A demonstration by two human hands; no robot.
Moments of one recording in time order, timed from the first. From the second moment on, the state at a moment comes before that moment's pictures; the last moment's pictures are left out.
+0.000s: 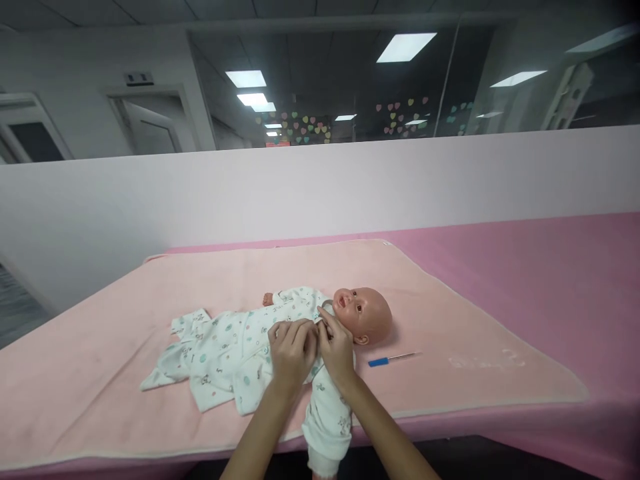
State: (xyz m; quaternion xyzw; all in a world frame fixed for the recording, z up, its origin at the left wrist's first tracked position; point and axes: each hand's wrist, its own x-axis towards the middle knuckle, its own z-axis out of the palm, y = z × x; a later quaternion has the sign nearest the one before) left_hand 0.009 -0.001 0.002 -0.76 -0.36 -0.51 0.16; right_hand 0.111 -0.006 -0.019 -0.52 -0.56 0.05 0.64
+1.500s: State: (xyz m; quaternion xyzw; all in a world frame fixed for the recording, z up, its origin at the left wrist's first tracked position) left_hand -0.017 -0.017 -0.005 -0.69 -0.50 -0.51 0.07; right_hand 0.087 -0.005 -0.018 -0.45 -0.68 0.03 0.57
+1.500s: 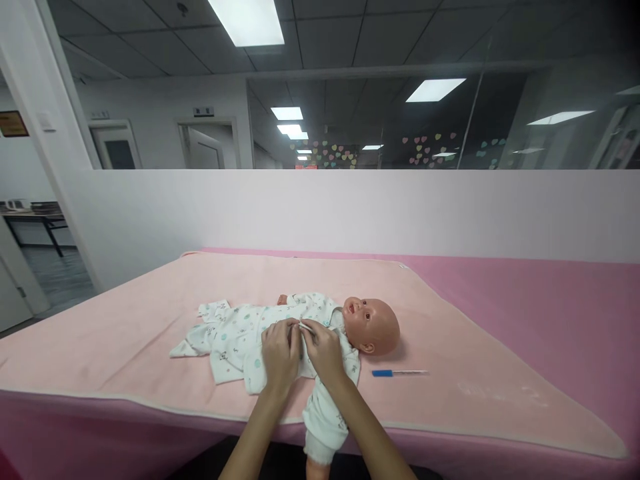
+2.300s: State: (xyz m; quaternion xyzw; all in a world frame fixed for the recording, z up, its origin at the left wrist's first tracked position) left_hand -0.052 -0.027 -0.008 -0.67 -0.56 -0.49 0.02; right_hand 0.088 -0.013 -0.011 -0.46 -0.65 0.04 0.61
